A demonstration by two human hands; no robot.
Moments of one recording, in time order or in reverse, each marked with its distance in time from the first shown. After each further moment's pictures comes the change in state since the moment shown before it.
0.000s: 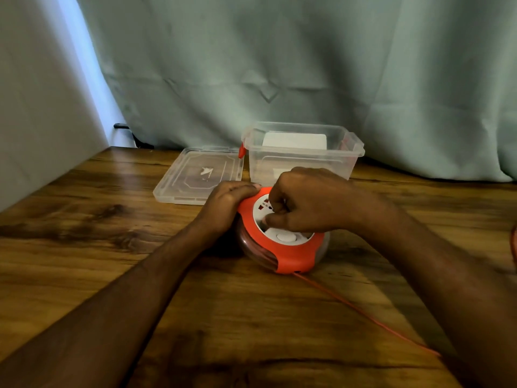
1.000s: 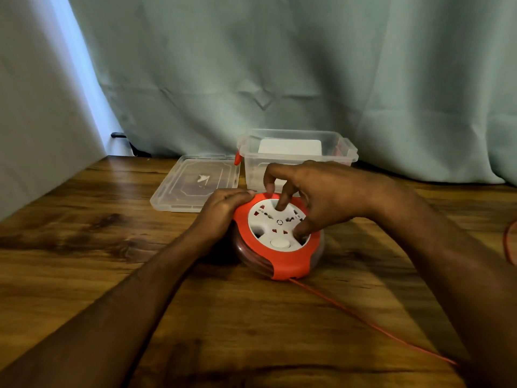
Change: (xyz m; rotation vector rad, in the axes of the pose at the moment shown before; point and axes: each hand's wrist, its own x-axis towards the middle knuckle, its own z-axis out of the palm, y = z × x) left_hand -0.005 0.002 0.002 -0.065 -0.003 -0.070; right_hand -0.010 0.018 -0.025 0.088 -0.173 0.040
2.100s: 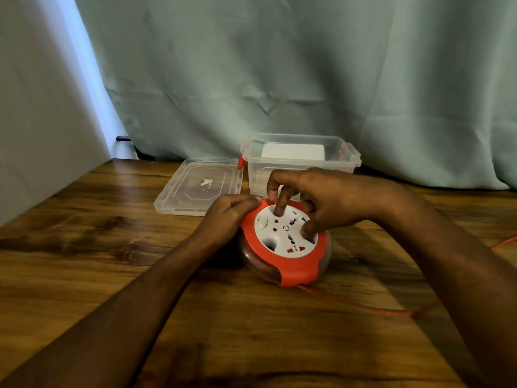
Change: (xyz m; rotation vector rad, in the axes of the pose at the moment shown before) left_hand -0.001 -0.001 0.000 0.205 -0.004 0.037; right_hand 0.004 0.008 0.004 0.184 -0.037 -0.028
